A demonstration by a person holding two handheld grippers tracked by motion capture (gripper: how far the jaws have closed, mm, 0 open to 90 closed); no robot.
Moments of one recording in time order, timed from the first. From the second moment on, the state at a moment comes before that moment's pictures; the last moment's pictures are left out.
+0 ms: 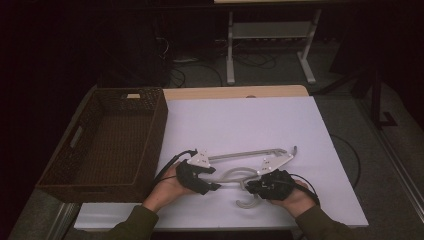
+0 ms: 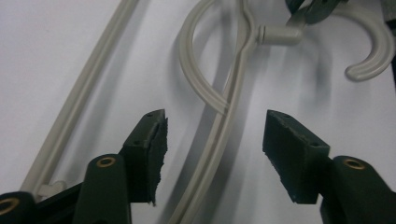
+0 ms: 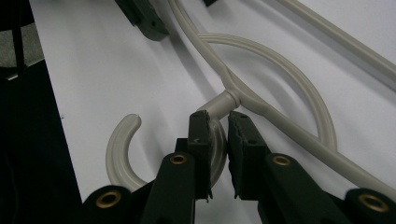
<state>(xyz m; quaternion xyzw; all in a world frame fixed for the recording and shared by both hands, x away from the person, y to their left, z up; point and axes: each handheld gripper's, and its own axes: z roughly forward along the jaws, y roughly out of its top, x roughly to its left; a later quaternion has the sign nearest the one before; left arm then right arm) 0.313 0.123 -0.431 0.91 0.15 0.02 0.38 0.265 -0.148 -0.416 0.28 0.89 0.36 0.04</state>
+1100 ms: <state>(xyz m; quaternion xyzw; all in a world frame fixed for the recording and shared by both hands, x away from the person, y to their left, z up) 0.320 0.109 -0.436 0.94 0.09 0.01 0.34 0.268 -0.151 -0.408 0.27 0.88 0.38 0.04</state>
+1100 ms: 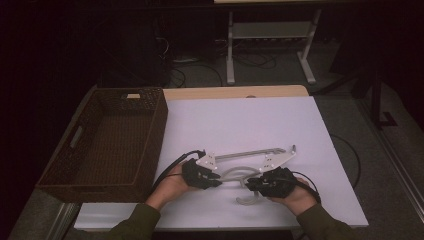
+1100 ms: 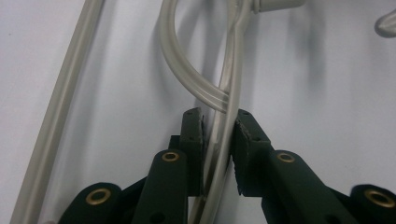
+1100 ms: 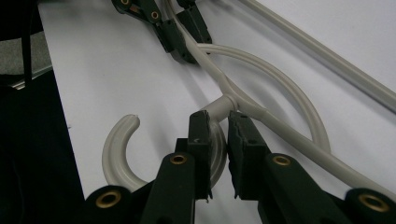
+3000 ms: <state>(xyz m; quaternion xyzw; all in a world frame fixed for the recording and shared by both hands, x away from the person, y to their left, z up) 0.333 0.143 -0.395 0.89 0.21 -0.01 0.41 0.256 -0.248 -0.399 0.38 0.74 0.53 0.17</state>
